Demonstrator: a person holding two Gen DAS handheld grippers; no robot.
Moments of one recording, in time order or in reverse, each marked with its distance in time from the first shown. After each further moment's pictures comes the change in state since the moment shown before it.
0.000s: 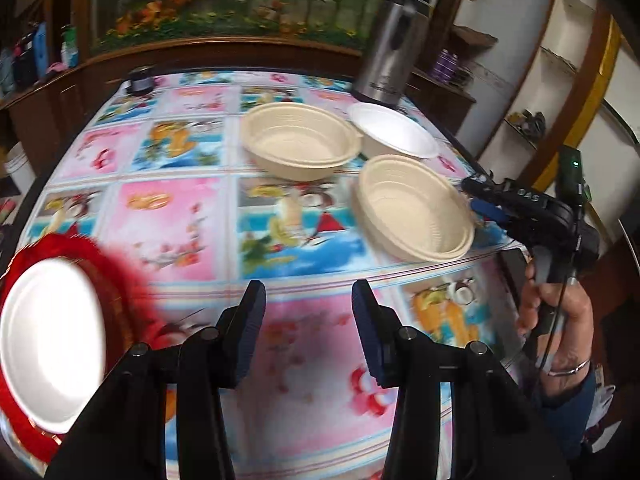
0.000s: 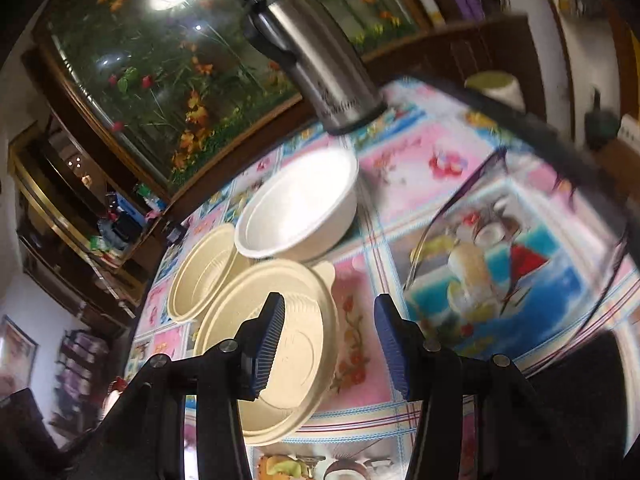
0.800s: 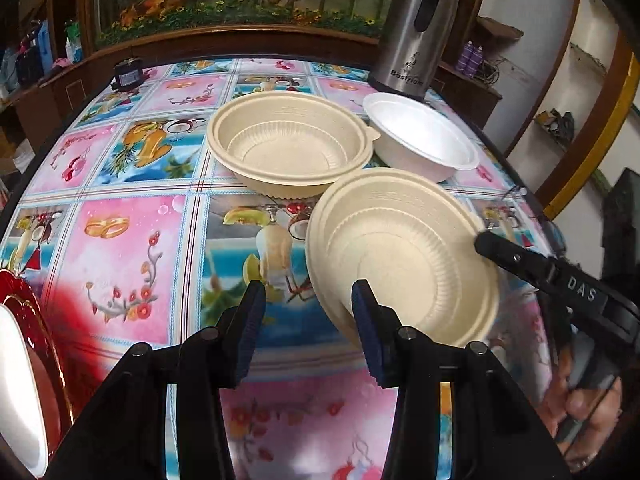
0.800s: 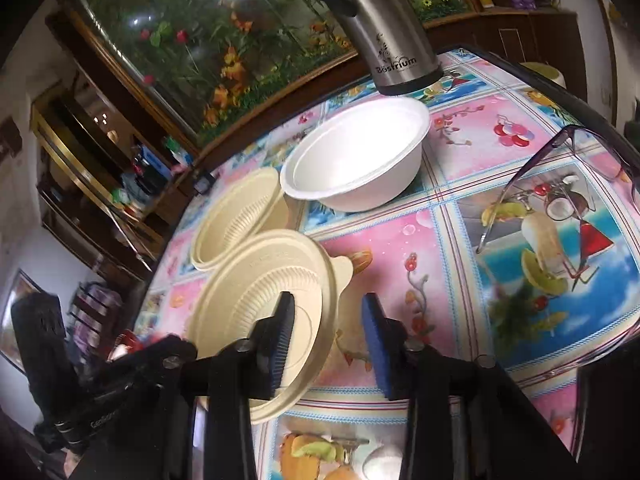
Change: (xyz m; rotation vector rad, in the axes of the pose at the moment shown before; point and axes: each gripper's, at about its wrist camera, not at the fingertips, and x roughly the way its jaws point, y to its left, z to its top) left arm 0.072 -0.013 0.028 -0.028 0.023 0.102; right arm 0.018 0.034 -0.027 -0.131 0.103 0.062
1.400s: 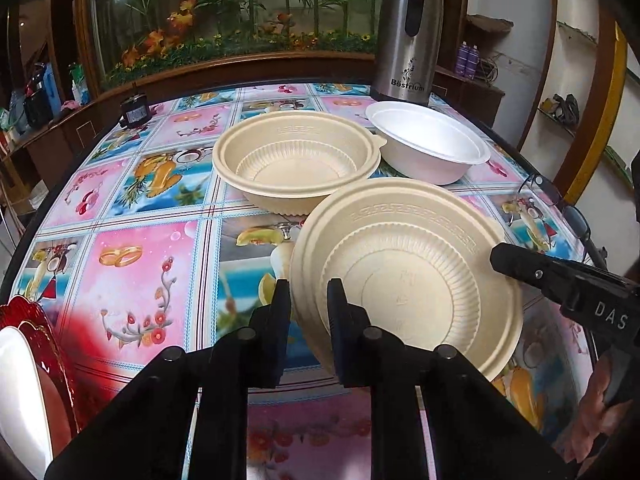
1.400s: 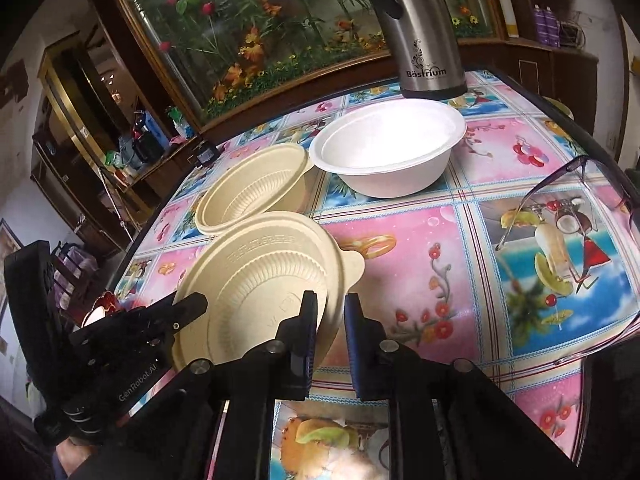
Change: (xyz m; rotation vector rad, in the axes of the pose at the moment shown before) left arm 0.003 -0.004 -0.008 0.084 -0.104 0.070; right arm 0.000 0.034 -0.018 -0.159 0.002 -0.068
